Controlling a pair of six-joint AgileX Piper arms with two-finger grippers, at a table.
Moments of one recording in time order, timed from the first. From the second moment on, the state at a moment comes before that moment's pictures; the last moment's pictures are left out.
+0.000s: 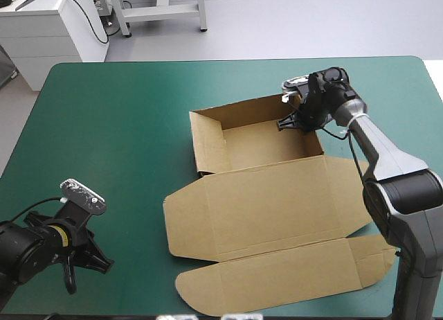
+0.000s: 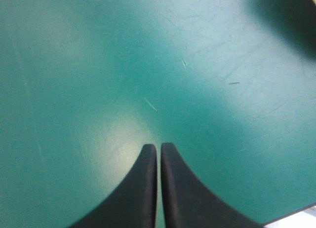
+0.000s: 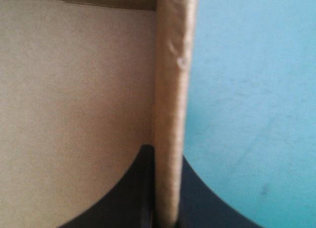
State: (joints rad) left arm -0.46 0.79 -0.81 0.19 1.25 0.08; right arm 0.24 2.03 -1.84 -0.05 1.12 -0.02
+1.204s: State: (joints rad) left arm -0.46 0.79 -0.81 0.19 1.23 0.08; right arm -0.53 2.04 -2.01 -0.08 1.16 -0.12
